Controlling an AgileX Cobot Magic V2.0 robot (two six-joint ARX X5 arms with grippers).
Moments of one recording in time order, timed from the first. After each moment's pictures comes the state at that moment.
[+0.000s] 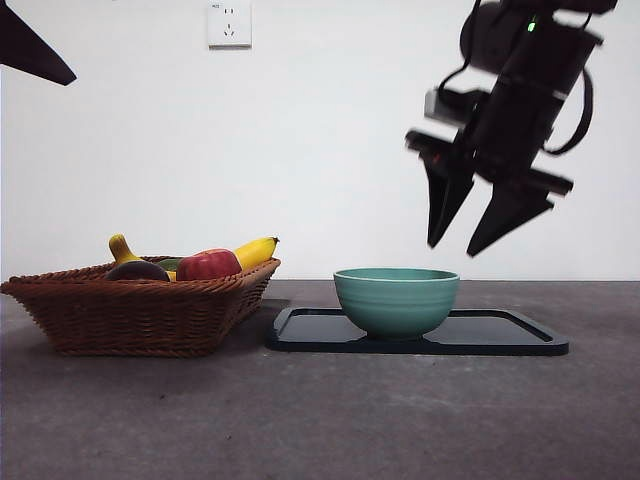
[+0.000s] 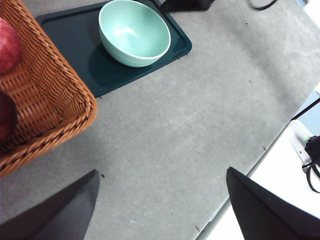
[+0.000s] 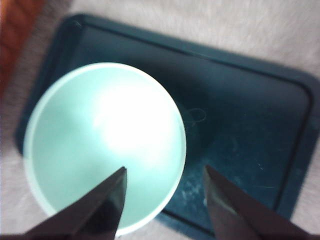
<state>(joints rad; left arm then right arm) -0.33 0.95 0.99 -0.83 0.56 0.05 0.33 1.75 1.32 -0.59 -0.21 0.15</state>
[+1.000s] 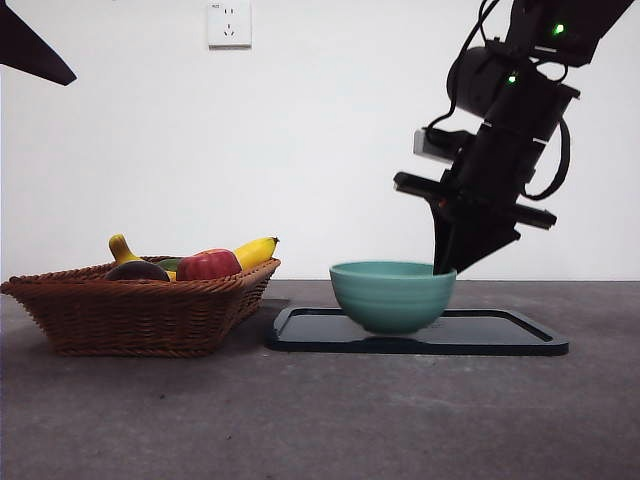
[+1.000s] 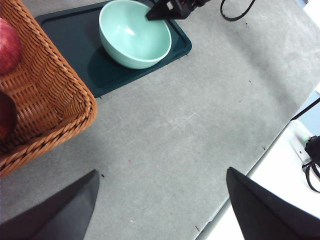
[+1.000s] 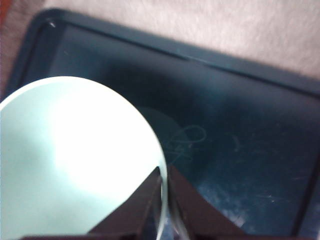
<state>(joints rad) -0.33 0.95 0.99 -0.83 0.56 0.05 0.33 1.82 1.32 -0.49 -0.20 0.15</state>
